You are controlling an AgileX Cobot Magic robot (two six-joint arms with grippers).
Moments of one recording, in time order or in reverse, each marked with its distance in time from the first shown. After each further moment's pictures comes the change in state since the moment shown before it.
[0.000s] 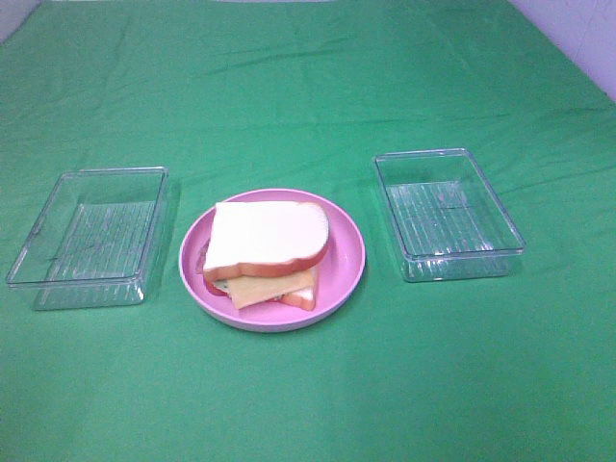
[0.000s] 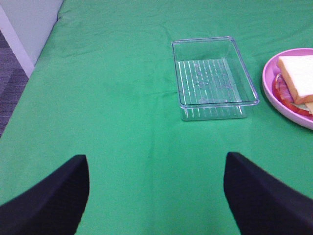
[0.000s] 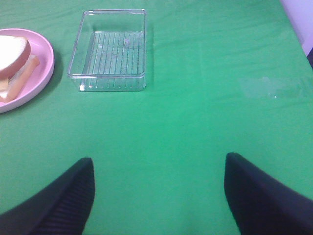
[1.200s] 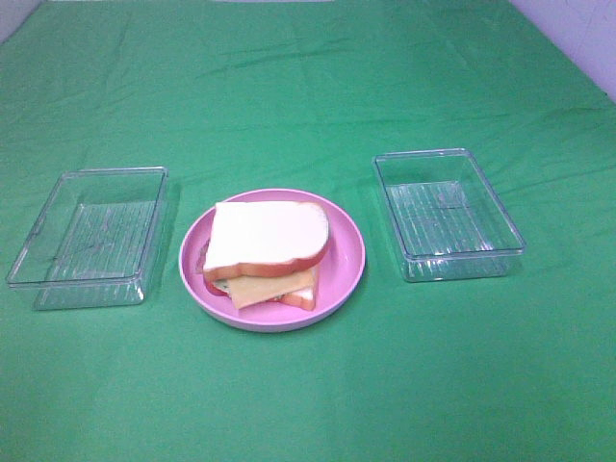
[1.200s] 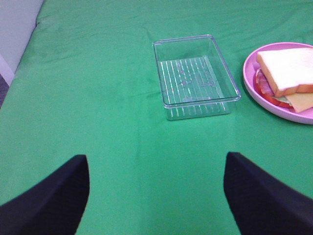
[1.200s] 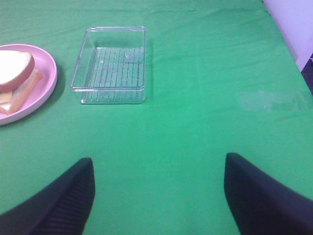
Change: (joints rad) left arm 0.000 0.000 0.000 -0.059 -0.001 0.069; right arm 0.000 -0.067 0.000 0.000 0.000 0.000
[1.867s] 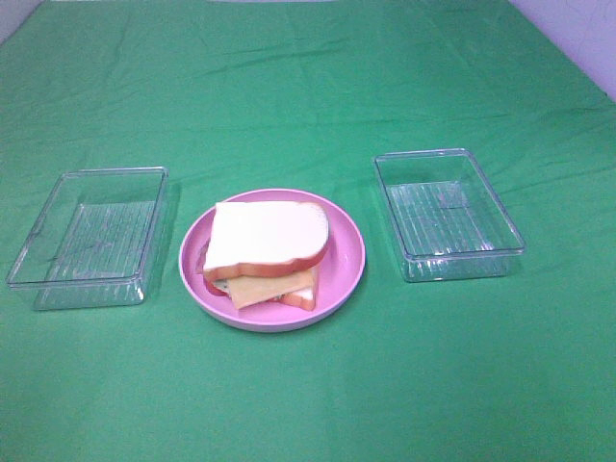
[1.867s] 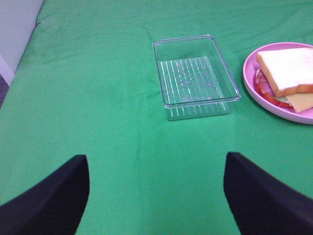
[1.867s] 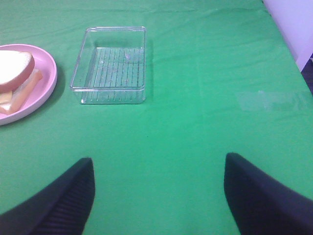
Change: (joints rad) left arm 0.000 0.000 0.000 0.000 0.000 0.000; right arm 0.000 0.000 0.000 0.000 0.000 0.000
